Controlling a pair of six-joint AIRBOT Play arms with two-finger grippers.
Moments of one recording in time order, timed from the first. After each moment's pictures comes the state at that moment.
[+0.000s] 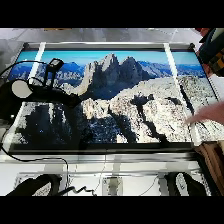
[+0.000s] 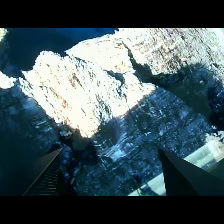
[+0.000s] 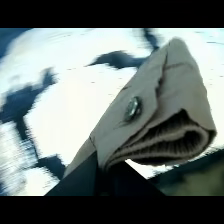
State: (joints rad) left arm -0.15 -1.11 1.19 1.17 -1.10 -1.14; right arm -0.60 -0.70 1.35 -1.44 1.47 1.57
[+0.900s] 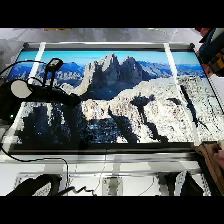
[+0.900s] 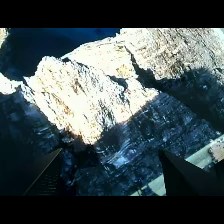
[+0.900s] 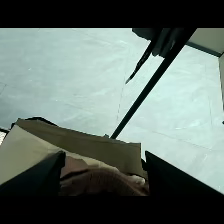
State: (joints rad) left arm -0.15 -1.11 1.19 1.17 -1.10 -1.14; right arm -1.01 -0.51 1.38 -2.09 1.38 1.60
